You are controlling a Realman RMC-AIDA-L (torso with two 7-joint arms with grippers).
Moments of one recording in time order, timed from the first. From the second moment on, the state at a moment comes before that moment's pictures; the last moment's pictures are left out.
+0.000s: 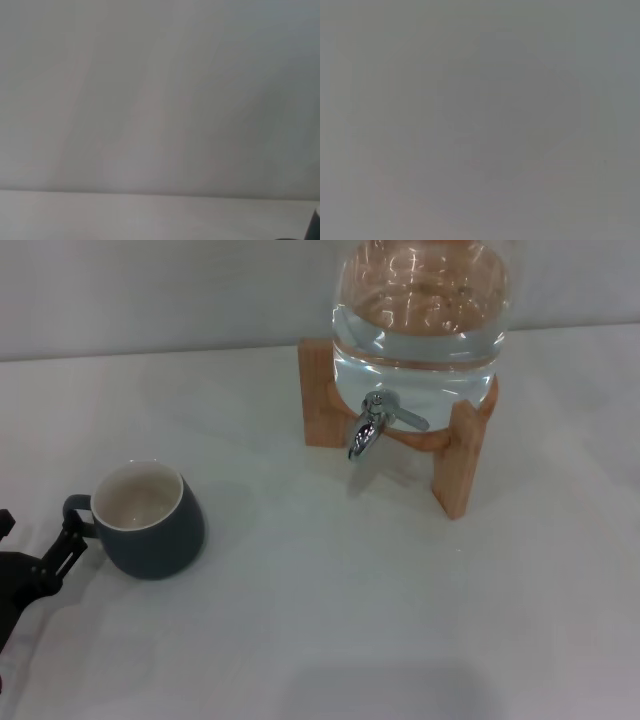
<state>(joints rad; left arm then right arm) -0.34 -2.08 0.12 -0.09 -1.59 -1.23 2.79 0.24 1.95 -0.23 -0.37 2.02 1.44 -1.81</state>
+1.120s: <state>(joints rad) -0.34 -2.09 0.12 -0.10 -1.59 -1.22 2.79 0.23 1.95 -0.23 -0.37 2.02 1.44 -1.81</state>
